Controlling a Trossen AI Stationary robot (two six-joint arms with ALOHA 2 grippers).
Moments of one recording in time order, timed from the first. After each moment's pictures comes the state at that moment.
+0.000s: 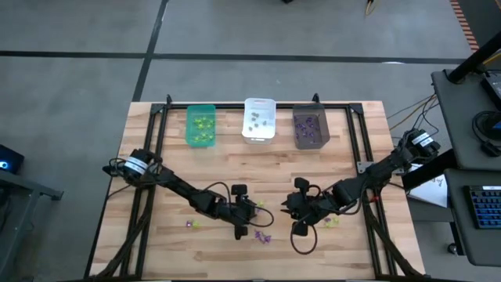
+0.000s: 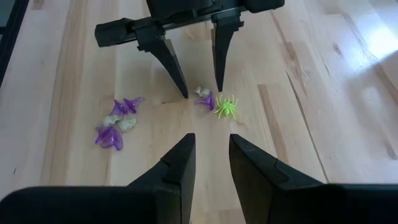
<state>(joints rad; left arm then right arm) -0.39 1.98 0.98 0.20 -0.41 -0.22 0.51 1.50 0.91 -0.26 0.39 0.47</state>
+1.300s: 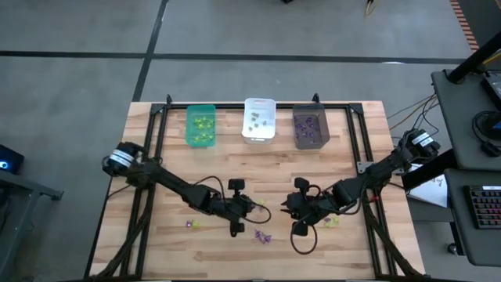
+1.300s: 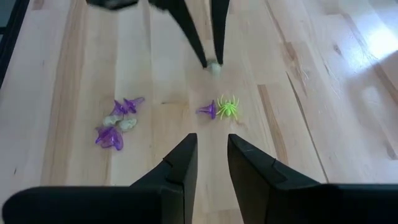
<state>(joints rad) -0.39 1.84 0.98 0.09 -0.44 -0.17 0.51 1.49 0.91 -0.26 0.39 0.47</state>
